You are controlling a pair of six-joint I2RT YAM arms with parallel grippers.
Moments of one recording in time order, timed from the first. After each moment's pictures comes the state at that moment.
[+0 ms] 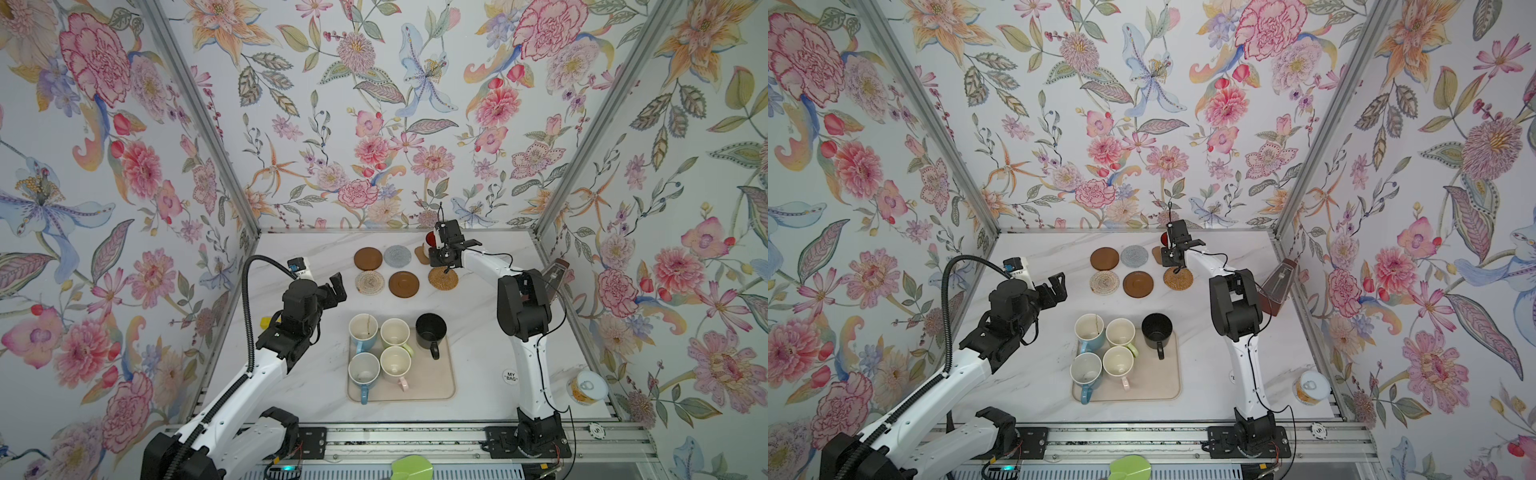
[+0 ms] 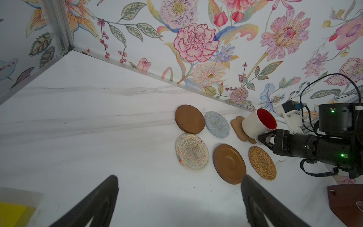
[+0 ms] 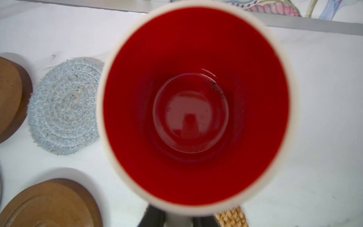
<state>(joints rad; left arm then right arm) -0.38 1.01 0.70 -0.06 -0.26 -0.48 0.35 2.31 1.89 -0.45 0.07 0.13</state>
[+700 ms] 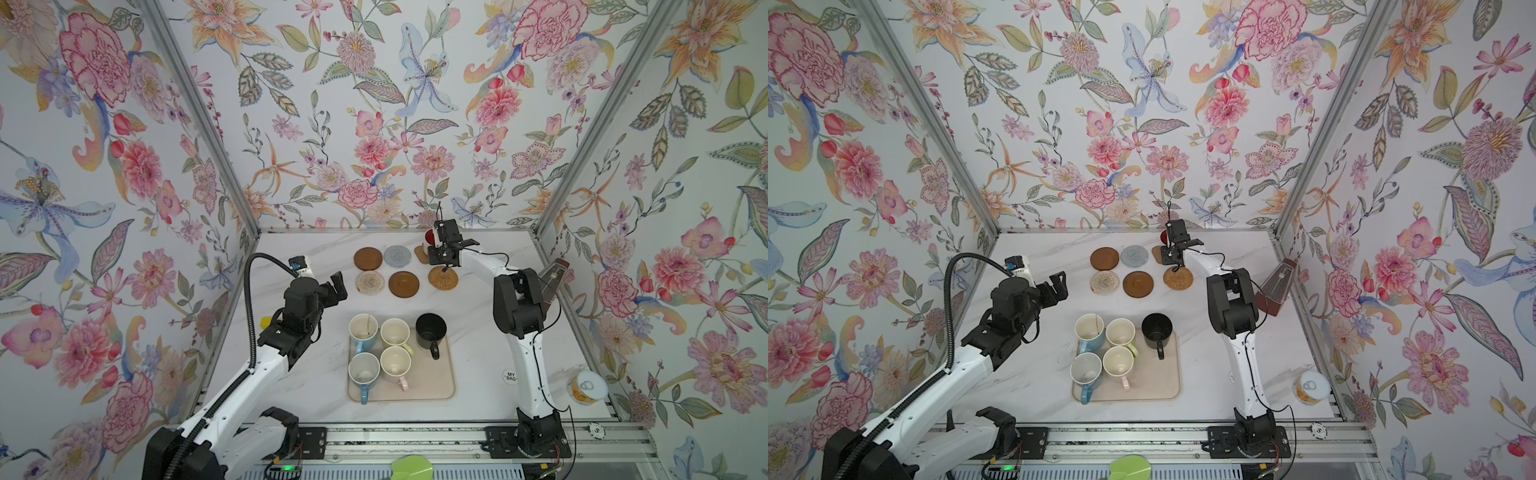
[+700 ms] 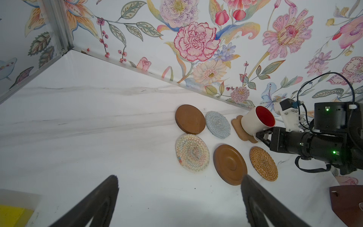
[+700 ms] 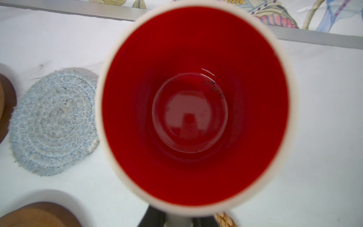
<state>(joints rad) -0.38 1.03 0.71 -0.05 -0.26 -0.48 0.35 2.37 1.94 -0.43 0.09 0.12</state>
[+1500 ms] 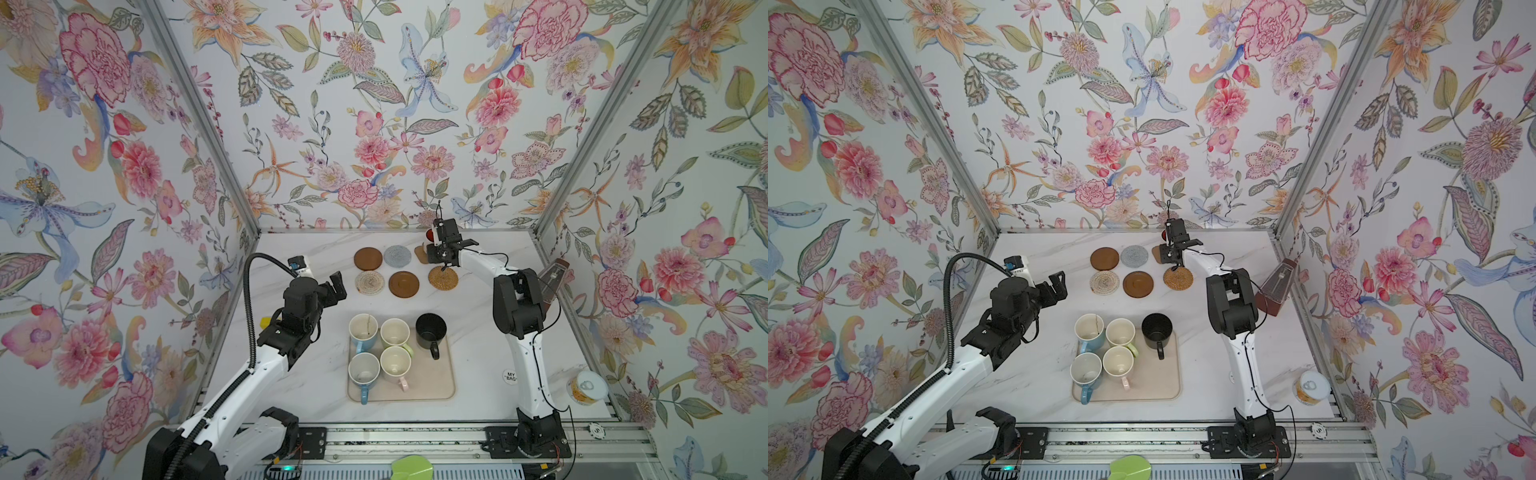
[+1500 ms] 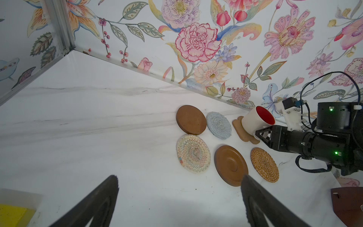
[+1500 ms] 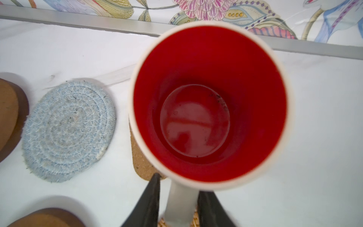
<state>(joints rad) -0.37 1.03 0.71 -0.05 -0.26 -0.48 0.36 2.37 1.94 -0.40 0.09 0.12</state>
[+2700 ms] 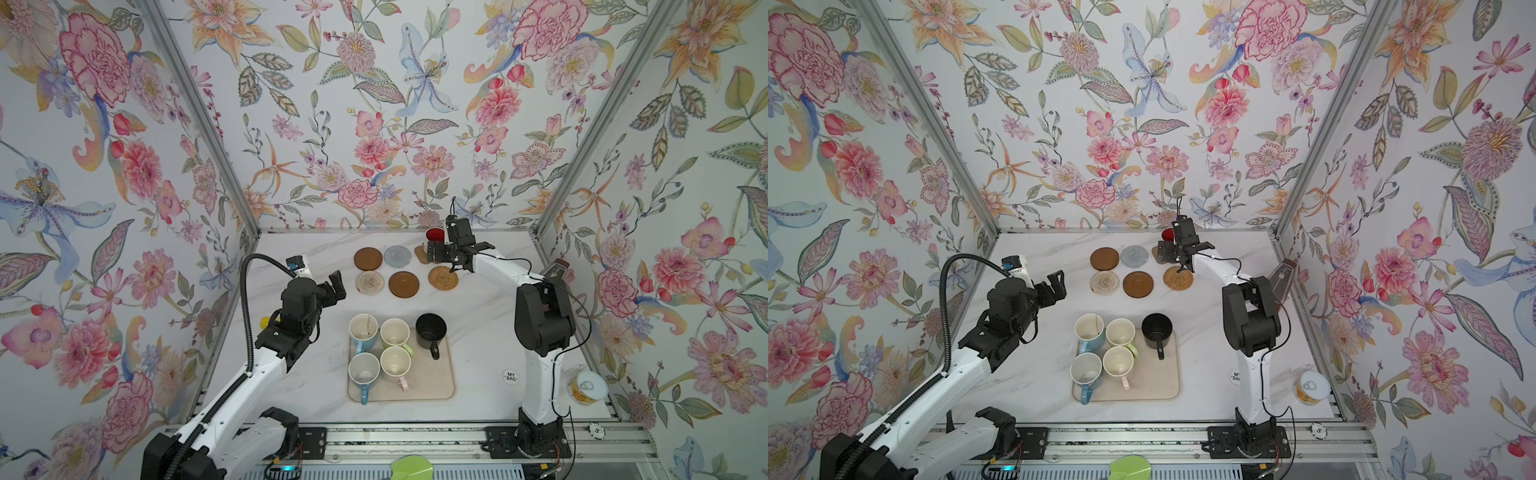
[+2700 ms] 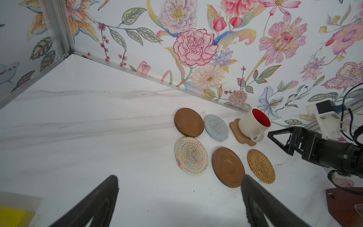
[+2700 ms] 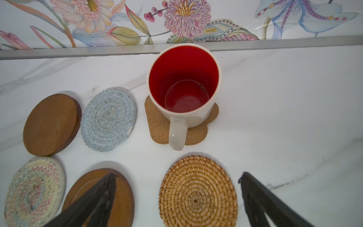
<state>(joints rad) -0.37 1.01 0.71 -0.05 -0.26 -0.47 0.36 2.03 1.61 -0.32 0.09 0.27</state>
